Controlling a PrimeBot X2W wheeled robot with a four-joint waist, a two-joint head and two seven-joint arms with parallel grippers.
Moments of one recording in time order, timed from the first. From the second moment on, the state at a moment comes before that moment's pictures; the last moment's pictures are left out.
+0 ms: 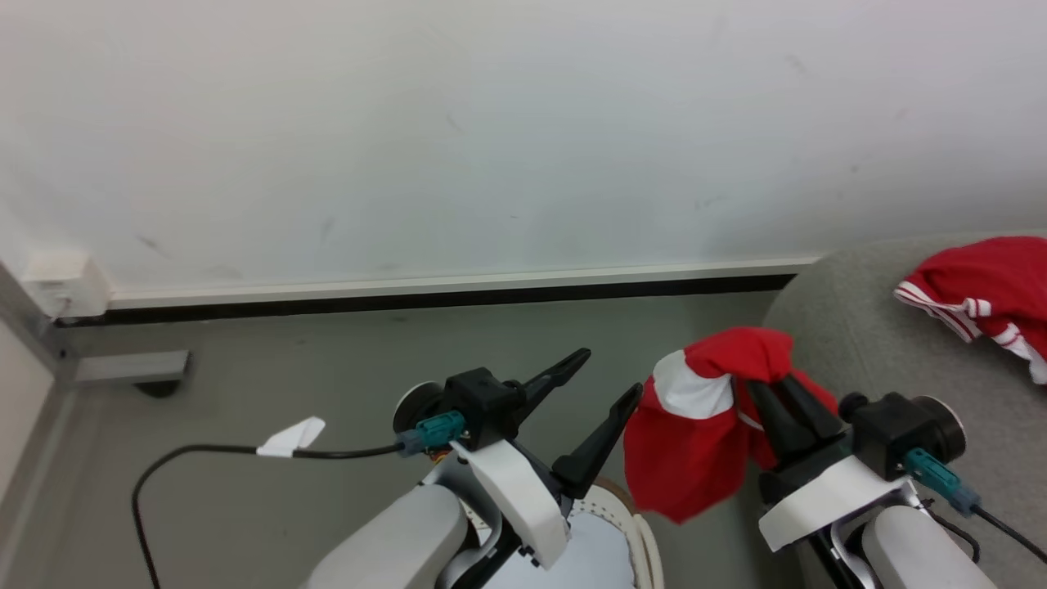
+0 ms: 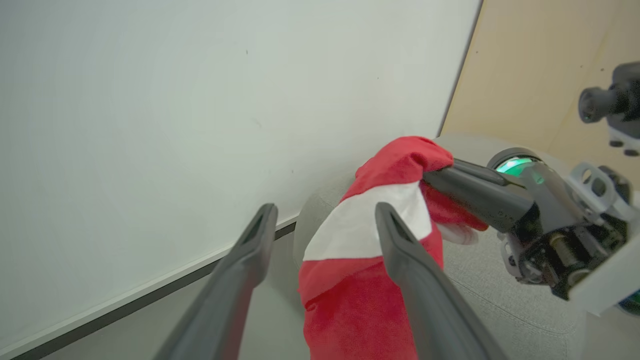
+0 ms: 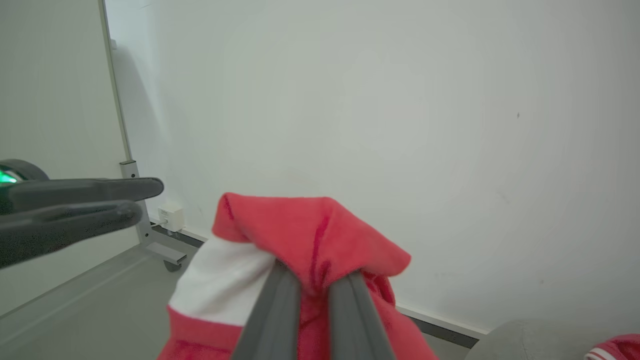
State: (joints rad) left arm -0.62 0.17 -0.88 0.42 -0.59 -0.08 -0.25; right arm -0.40 -0.18 0.44 0.37 0.36 0.13 -0.26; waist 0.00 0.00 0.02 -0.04
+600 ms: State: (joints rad) left arm -0.56 0.15 -0.89 0.41 -0.51 -0.08 -0.26; right arm -0.31 -0.23 0.26 0.24 0.36 0.13 -0.26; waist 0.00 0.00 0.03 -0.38
